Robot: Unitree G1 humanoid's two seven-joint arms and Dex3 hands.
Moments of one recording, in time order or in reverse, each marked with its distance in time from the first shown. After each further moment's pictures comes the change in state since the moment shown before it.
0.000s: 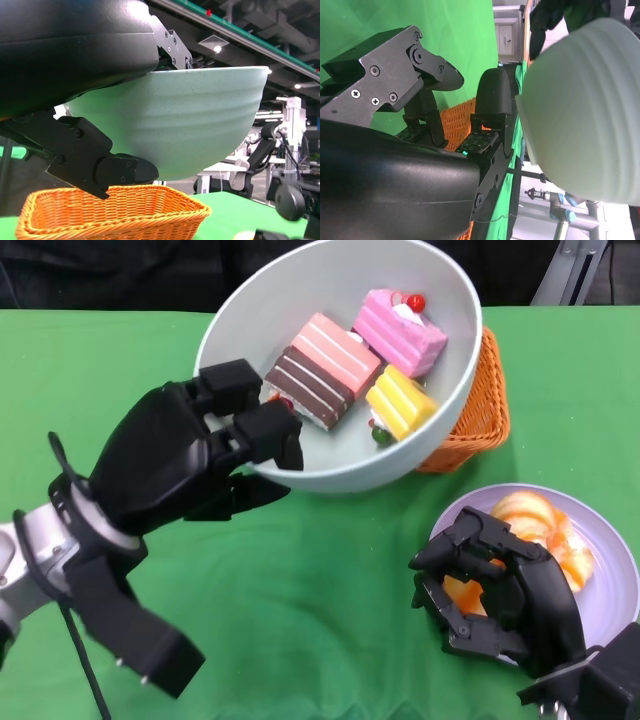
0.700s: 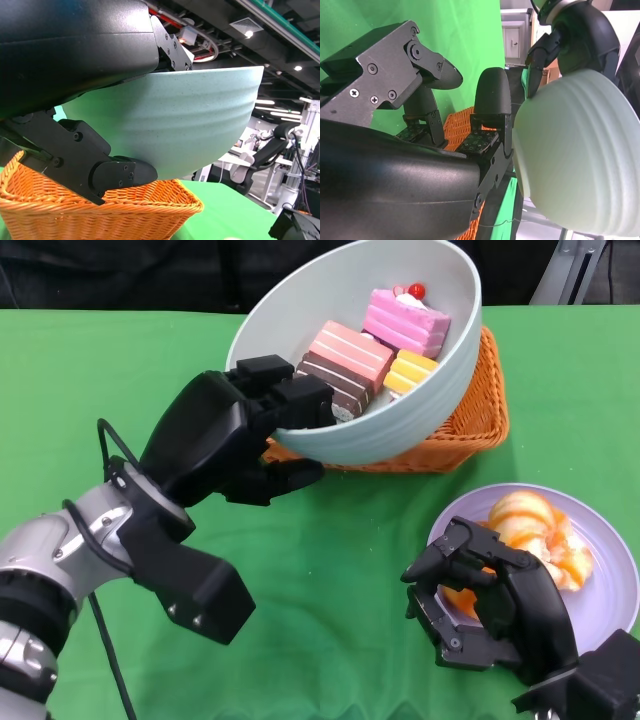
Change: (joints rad) left arm -0.123 -0.150 0.000 0.264 -0.133 -0.026 -0.139; right arm 0.009 0.008 0.021 0.013 -0.038 -0.008 -0.018
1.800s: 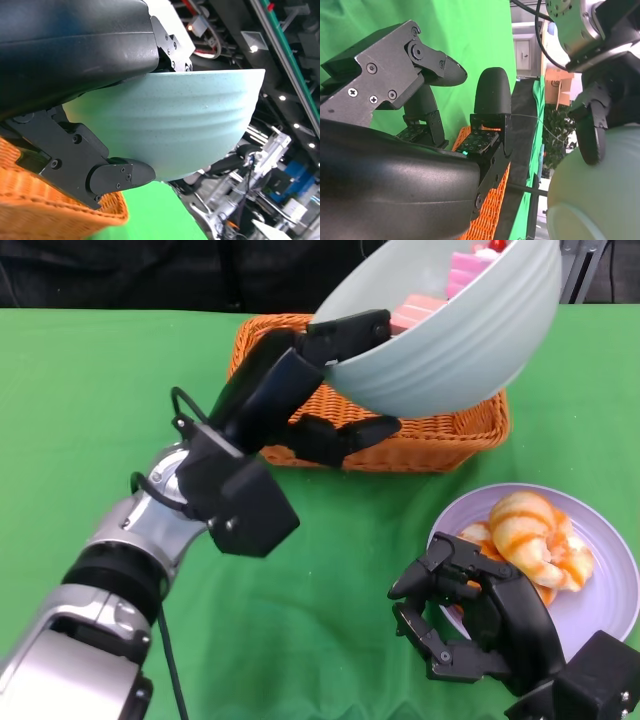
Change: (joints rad) left arm -0.109 -0.243 0.129 0.147 -0.478 -0.007 -0.518; right arm 0.000 0.000 0.014 0.042 -0.006 0.021 0.029
